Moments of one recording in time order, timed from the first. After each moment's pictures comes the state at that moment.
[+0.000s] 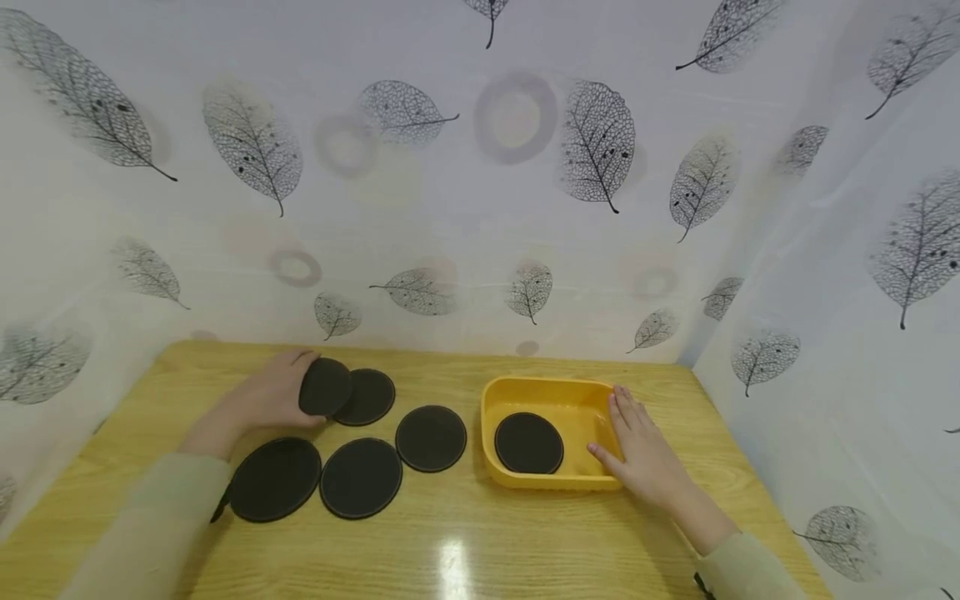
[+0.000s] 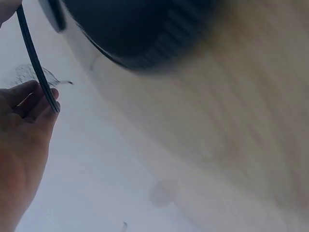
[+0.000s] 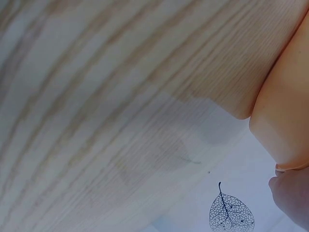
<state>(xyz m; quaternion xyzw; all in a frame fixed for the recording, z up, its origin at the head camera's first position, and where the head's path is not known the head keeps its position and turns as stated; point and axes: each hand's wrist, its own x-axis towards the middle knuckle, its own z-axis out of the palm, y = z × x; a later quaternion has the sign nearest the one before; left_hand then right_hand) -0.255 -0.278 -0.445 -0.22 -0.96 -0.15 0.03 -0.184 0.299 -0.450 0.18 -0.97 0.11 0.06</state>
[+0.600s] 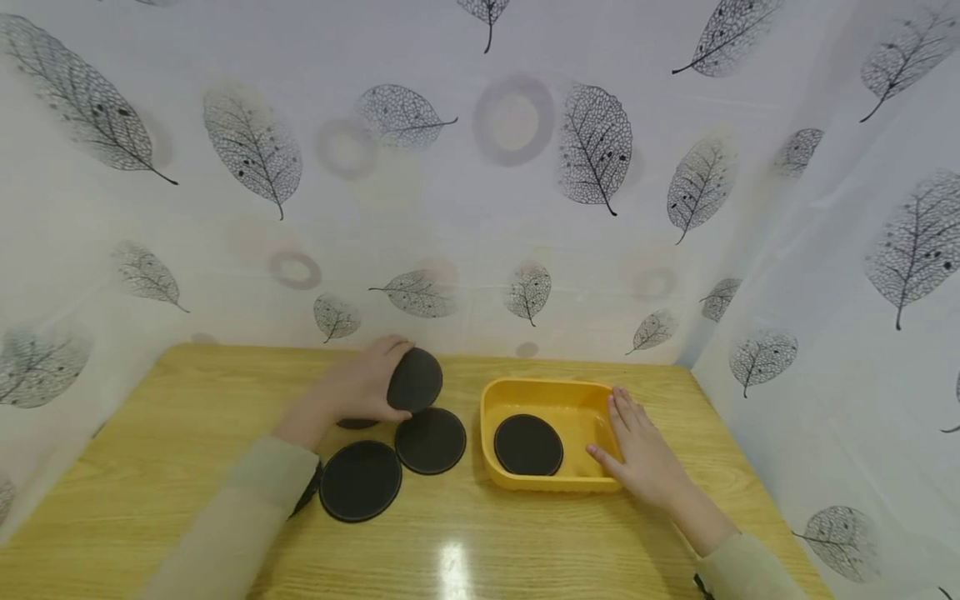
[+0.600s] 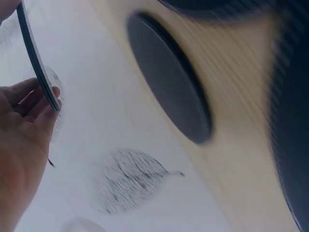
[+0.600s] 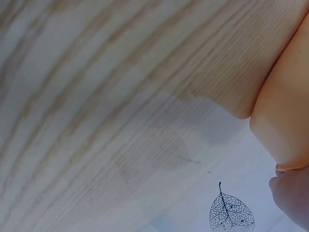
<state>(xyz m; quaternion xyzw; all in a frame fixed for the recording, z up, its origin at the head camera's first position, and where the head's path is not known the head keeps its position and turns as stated) -0.271 -0.161 -0.418 -0.30 -0.94 -0.16 0.05 -0.184 0.300 -0.450 0.19 -0.97 0.11 0.07</state>
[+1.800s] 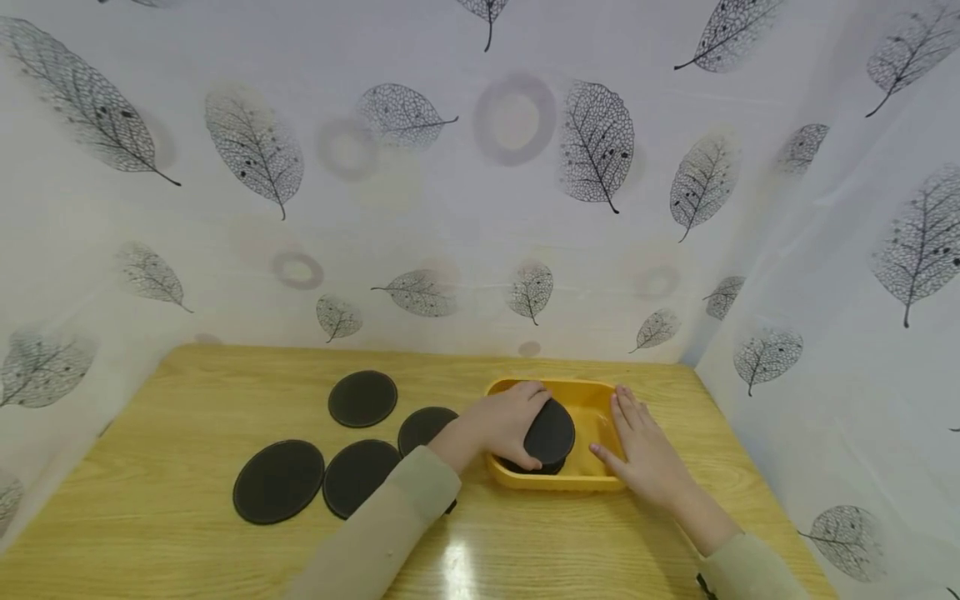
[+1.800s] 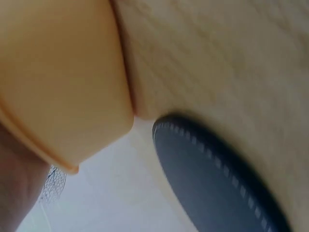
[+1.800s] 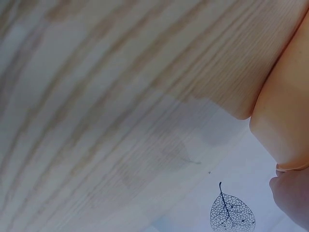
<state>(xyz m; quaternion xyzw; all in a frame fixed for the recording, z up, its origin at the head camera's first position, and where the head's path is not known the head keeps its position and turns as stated) -0.252 0.028 -0.438 -0.42 -0.90 -0.08 -0.03 -0.185 0.299 -0.451 0.18 -0.97 0.11 0.07</state>
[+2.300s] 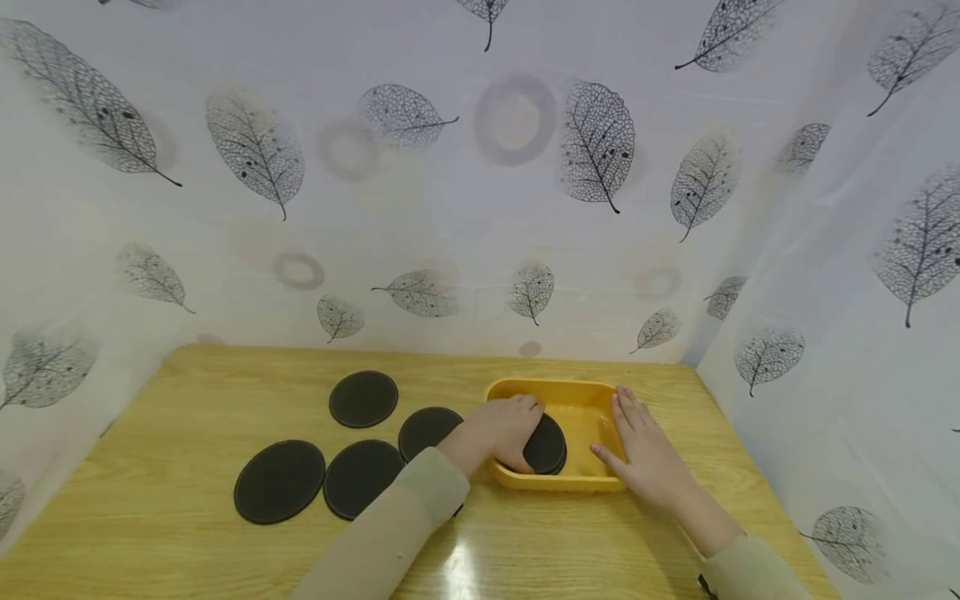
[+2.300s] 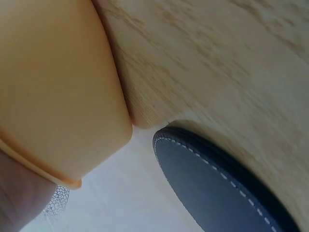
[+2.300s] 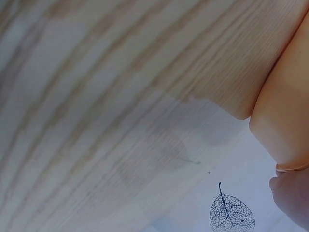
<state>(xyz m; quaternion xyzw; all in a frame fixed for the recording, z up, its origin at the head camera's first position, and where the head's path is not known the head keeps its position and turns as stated) -0.243 0.038 -0.440 -0.38 -0.92 0.03 -0.07 -0.185 0.300 -0.451 0.19 -0.97 0.11 0.07</state>
